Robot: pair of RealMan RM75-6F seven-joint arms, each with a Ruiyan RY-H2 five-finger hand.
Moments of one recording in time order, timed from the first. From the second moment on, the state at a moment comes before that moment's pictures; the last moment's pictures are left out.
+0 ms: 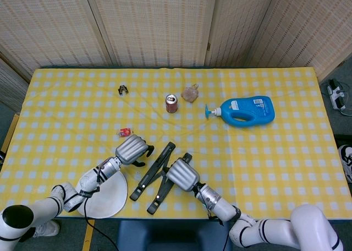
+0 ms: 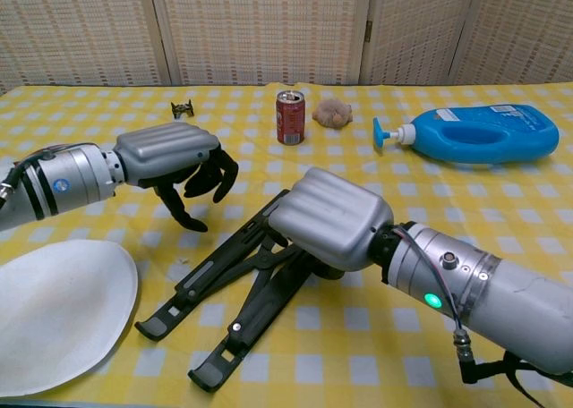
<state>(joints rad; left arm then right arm) -0.89 -1.72 0.04 -0.88 1.65 1.06 -0.29 0.74 -1.85 0.06 -1.30 -1.50 0.99 -0.81</state>
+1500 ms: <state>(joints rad) -0.76 -1.54 -0.04 -1.02 1.52 1.06 -0.31 1.15 -1.70 0.05 -1.47 -0.91 0.62 -0.82</state>
